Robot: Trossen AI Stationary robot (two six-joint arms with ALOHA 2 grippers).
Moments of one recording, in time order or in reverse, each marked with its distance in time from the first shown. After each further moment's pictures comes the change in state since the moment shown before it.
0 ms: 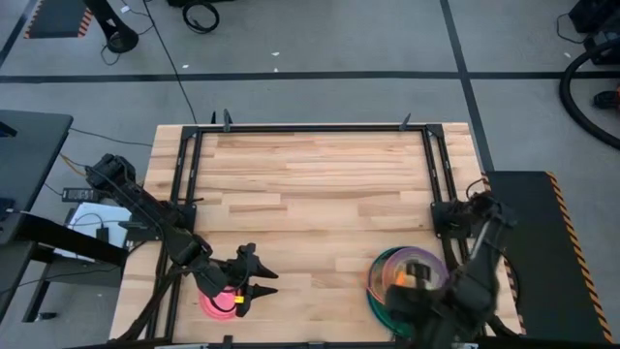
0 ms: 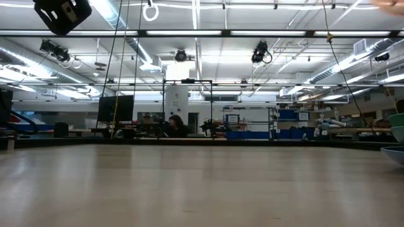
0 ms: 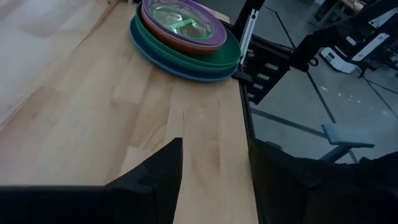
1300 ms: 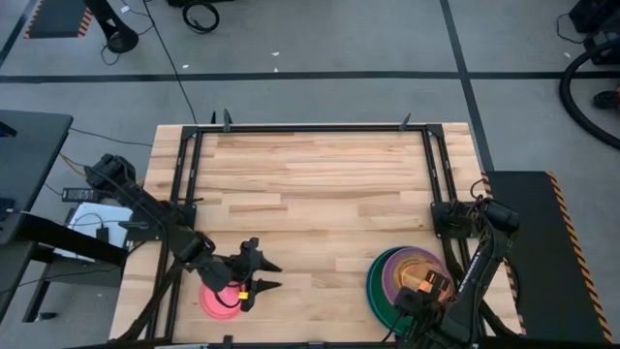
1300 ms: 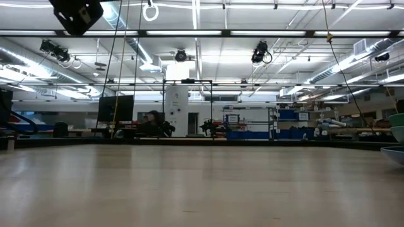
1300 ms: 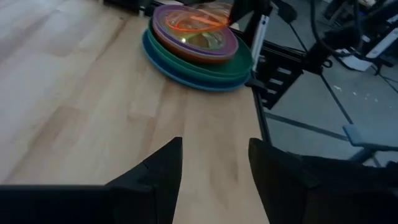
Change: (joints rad) left arm 0.047 0.000 0.000 0.011 -0.002 0.082; right arm 0.110 0.020 -0.523 0.125 -0.077 0.430
